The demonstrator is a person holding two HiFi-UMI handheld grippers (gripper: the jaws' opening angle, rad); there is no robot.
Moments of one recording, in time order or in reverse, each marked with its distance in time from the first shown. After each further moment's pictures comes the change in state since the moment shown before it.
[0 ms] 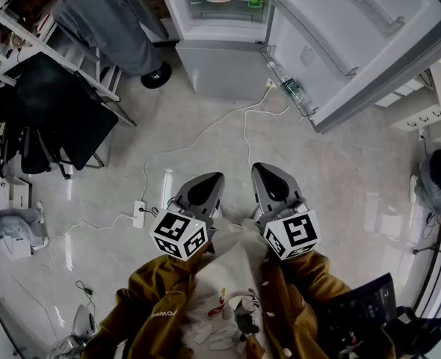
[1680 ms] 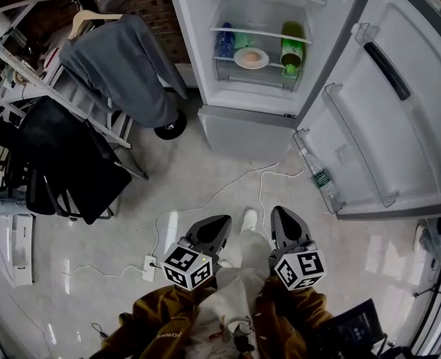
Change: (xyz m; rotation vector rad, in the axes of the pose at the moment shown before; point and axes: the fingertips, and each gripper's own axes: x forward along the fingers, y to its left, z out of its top) left arm 0.103 0.191 0.075 -0.076 0.045 -0.029; right arm 0.204 -0.103 0.010 0.206 0.028 -0.156
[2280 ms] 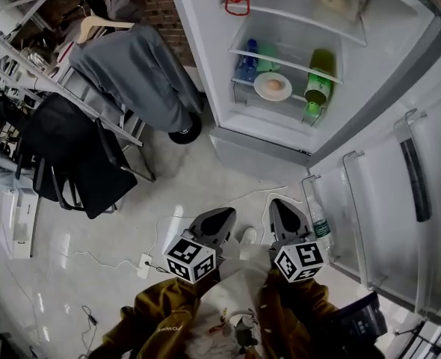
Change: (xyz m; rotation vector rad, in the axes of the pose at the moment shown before) left arm 0.111 0.071 0.096 -0.025 -0.051 0.124; right arm 0.152 -0.060 0.068 -0.040 0.068 0.175
